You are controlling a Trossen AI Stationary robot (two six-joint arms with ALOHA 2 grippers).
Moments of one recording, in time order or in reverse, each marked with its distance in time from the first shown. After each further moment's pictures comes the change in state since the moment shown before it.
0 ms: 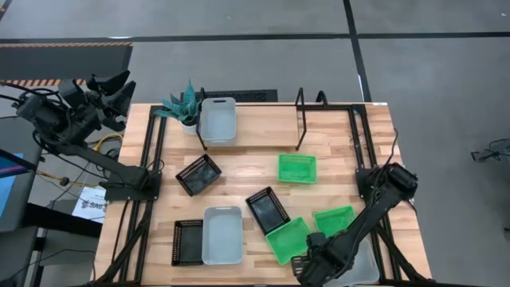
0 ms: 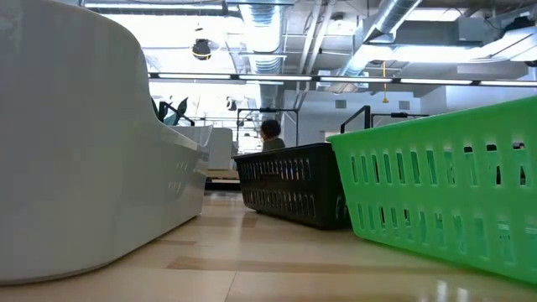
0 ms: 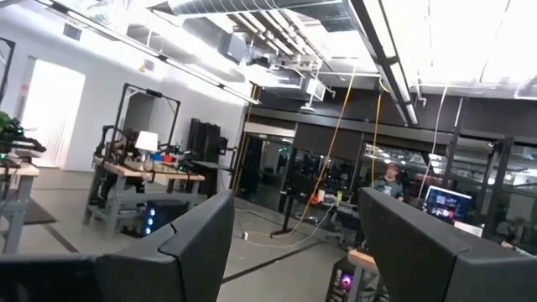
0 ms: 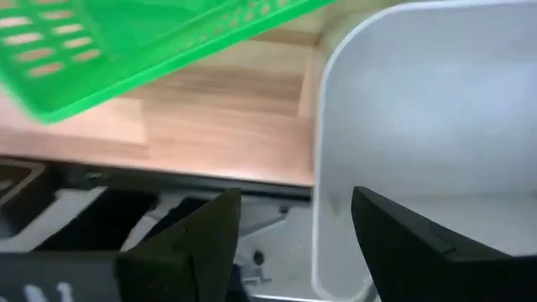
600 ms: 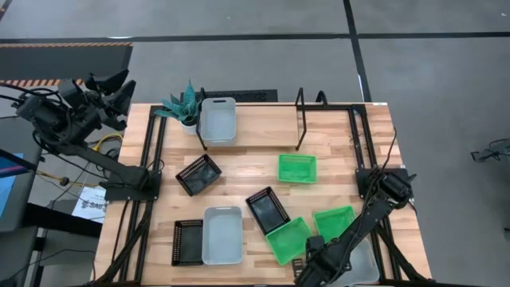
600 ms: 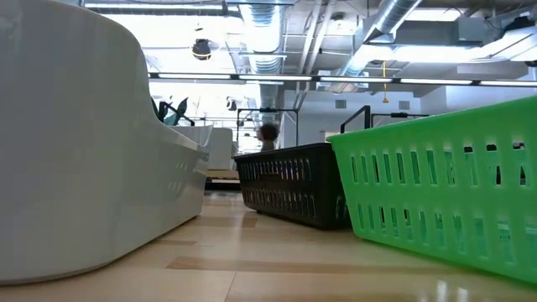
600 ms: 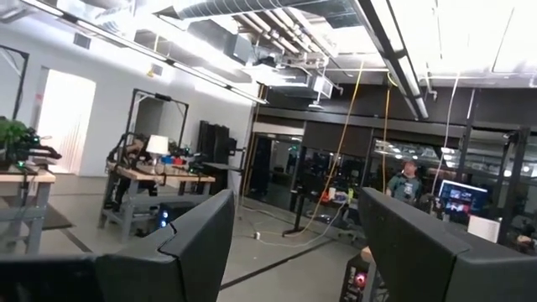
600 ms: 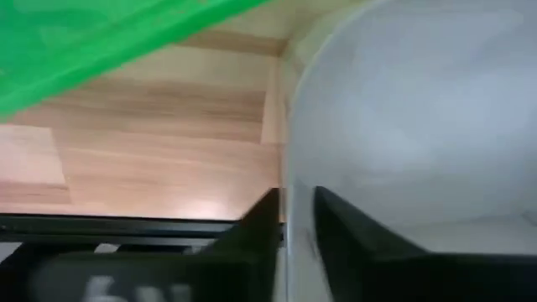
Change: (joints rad) left arm 0.000 0.000 0.000 0.012 -0.020 0.055; right arm 0.012 0.087 0.000 -0.017 -0.042 -0.001
